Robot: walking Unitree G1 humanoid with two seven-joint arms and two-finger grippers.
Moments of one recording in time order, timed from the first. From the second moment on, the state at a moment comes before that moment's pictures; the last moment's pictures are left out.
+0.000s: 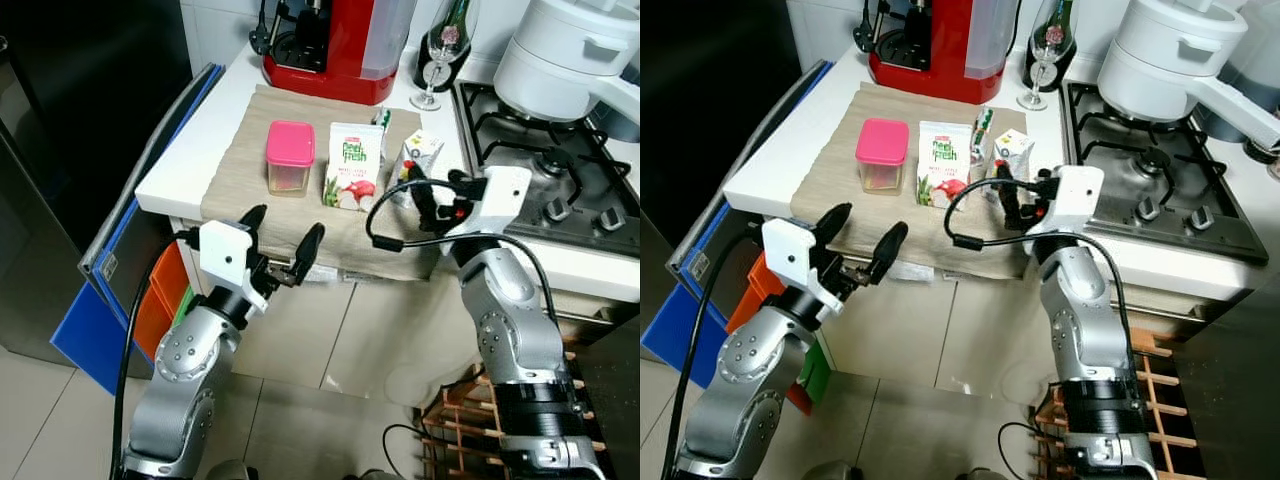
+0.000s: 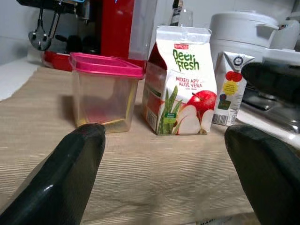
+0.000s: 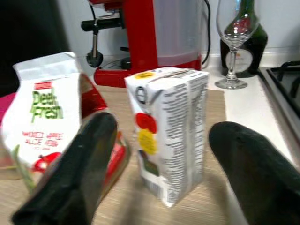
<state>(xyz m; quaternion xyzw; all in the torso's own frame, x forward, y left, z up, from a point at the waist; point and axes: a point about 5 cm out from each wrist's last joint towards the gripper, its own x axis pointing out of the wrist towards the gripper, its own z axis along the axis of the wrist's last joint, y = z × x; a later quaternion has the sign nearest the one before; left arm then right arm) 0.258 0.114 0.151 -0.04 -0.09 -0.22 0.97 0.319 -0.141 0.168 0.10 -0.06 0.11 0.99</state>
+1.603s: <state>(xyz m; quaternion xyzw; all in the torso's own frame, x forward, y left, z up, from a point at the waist) 0.265 0.114 0.159 -0.03 -0.09 -0.25 0.96 0.356 -0.146 0.138 0.04 -0.03 0.00 1.00</state>
